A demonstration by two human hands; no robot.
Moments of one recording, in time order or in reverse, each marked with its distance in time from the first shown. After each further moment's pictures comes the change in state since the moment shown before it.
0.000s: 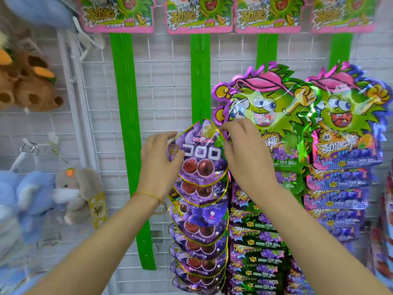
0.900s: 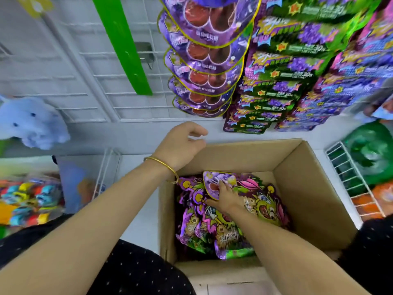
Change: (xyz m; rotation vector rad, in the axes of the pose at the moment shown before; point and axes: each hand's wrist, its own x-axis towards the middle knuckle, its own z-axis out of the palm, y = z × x) left_hand -0.268 -0.067 0.041 -0.215 -0.840 -0.752; right_hand -0.509 -0.021 0.118 -0.001 -1.582 0.878
